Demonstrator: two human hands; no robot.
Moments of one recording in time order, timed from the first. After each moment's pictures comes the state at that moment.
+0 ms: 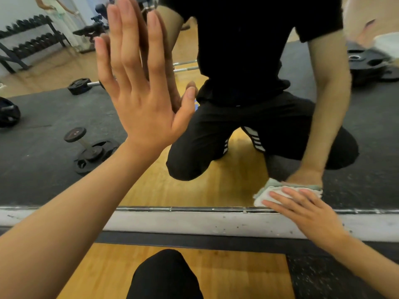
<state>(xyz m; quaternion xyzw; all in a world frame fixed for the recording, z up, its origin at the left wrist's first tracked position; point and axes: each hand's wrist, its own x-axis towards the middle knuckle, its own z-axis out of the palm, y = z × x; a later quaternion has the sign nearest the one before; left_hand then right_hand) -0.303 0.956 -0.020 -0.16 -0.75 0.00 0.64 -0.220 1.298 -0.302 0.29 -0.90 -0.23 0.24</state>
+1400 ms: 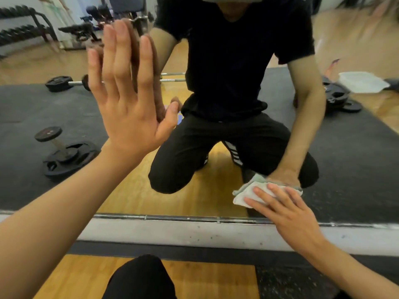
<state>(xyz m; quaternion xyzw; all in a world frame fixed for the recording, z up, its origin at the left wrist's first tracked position) -0.304 0.956 -0.022 -0.15 -0.75 0.02 0.64 -0.213 1.306 -0.240 0.27 -0.91 -0.12 0.30</state>
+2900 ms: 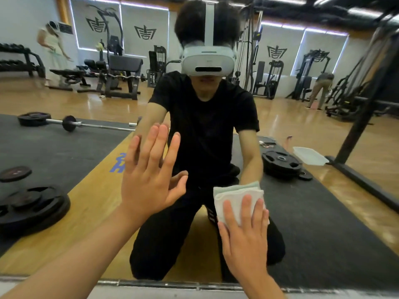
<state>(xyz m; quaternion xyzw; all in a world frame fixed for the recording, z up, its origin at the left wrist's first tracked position) -0.305 0.952 -0.023 -0.20 -0.75 0.01 0.64 -0.238 1.196 -0.134 0.07 -0.90 0.05 0.43</state>
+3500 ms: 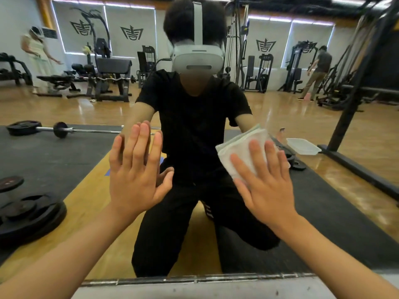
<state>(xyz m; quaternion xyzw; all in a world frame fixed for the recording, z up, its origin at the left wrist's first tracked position) -0.305 0.954 -0.022 -0.20 -0.75 0.01 0.64 -0.255 1.266 -0.029 0.16 -0.84 -0.10 0.51</state>
